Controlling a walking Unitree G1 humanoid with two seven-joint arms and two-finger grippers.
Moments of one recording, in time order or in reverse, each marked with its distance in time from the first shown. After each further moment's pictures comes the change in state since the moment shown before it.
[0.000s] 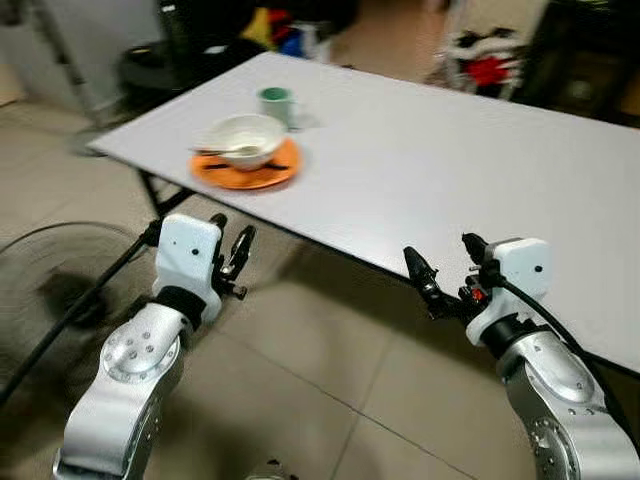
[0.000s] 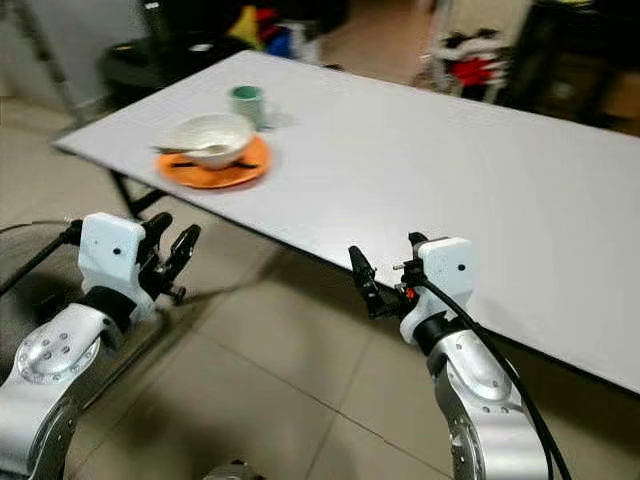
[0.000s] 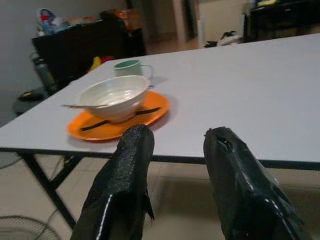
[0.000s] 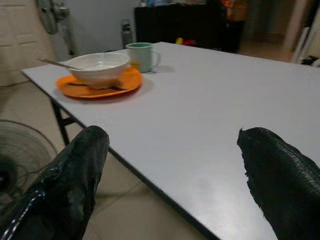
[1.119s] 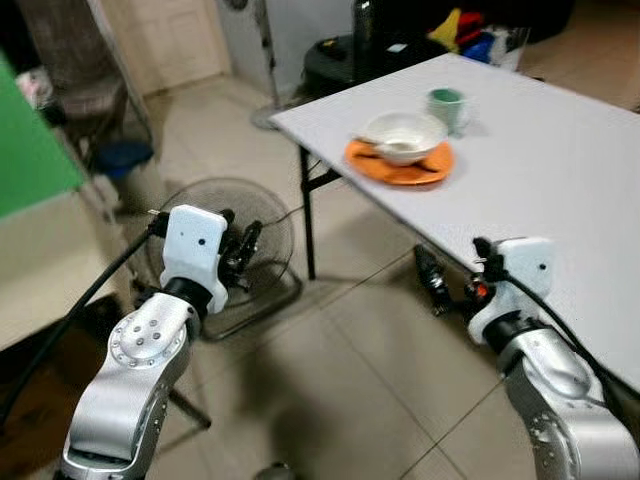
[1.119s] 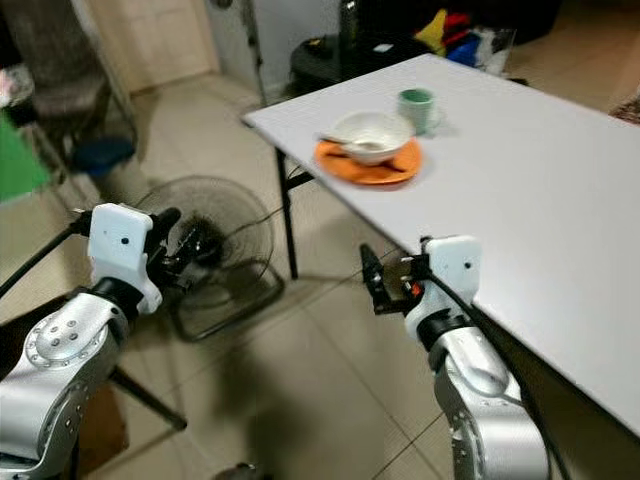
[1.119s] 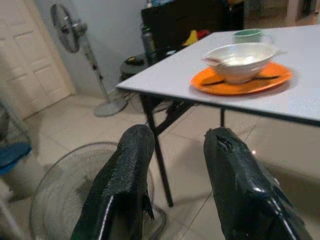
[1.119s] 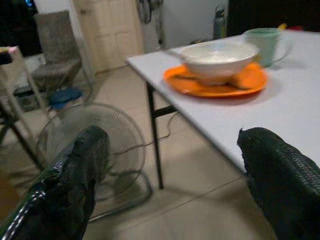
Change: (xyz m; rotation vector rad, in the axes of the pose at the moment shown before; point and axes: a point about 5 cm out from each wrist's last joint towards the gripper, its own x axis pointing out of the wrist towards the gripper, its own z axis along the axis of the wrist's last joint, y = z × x) left arm 0.008 0.001 0.002 -0.029 0.016 -0.007; right arm 0.005 -0.002 -0.005 0.045 0.041 -0.058
